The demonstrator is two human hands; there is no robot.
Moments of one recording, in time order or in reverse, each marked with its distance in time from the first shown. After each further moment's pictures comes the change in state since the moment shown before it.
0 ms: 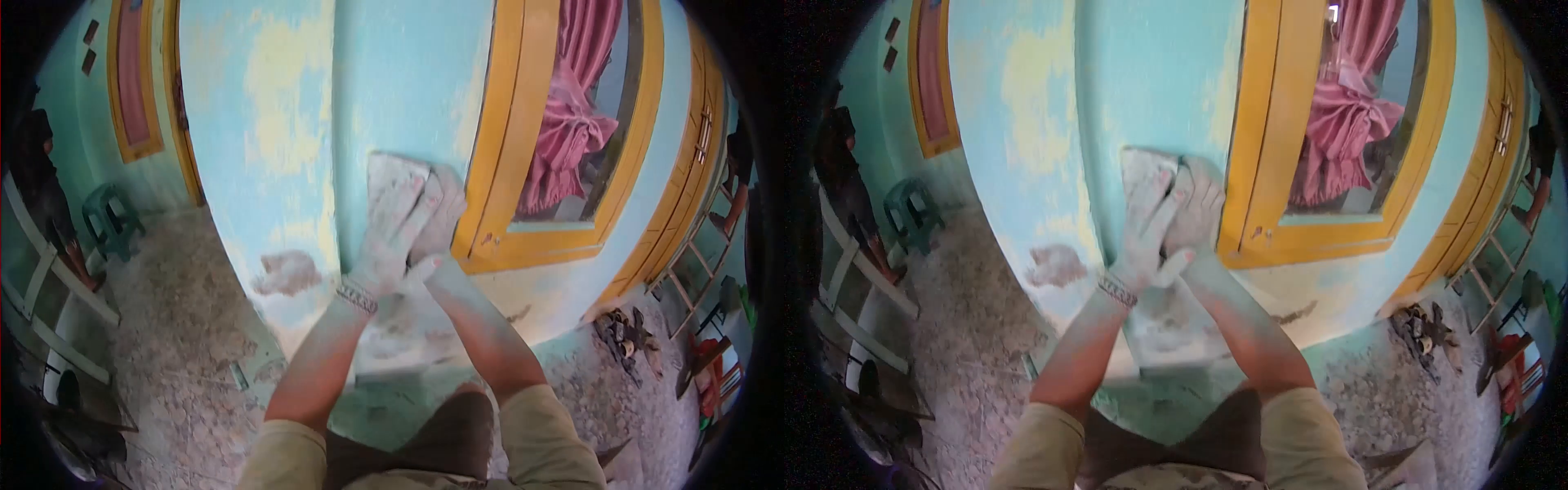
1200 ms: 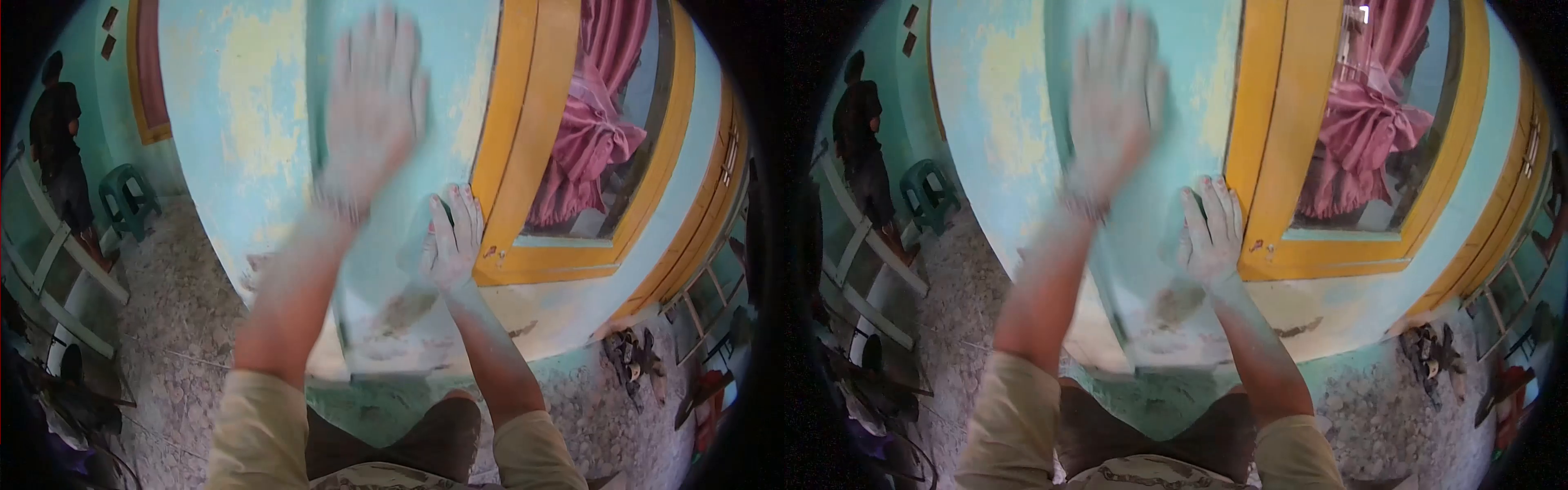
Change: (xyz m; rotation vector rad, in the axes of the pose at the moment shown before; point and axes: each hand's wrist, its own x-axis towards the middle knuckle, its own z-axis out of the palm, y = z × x) left_hand 0.148 -0.041 -0.010 0.689 0.070 -0.001; right_hand -0.034 0.051 -0.025 0.090 -0.059 -0.147
